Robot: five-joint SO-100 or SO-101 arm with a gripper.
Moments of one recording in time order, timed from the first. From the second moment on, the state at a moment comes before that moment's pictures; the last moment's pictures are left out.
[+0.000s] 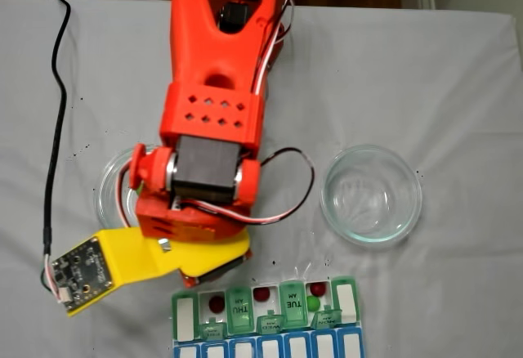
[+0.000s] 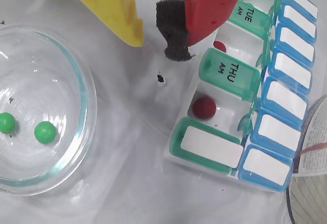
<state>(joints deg) 10.0 106.3 82.9 76.5 -38.4</state>
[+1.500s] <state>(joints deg) 28.0 122.4 116.8 70.8 -86.3</state>
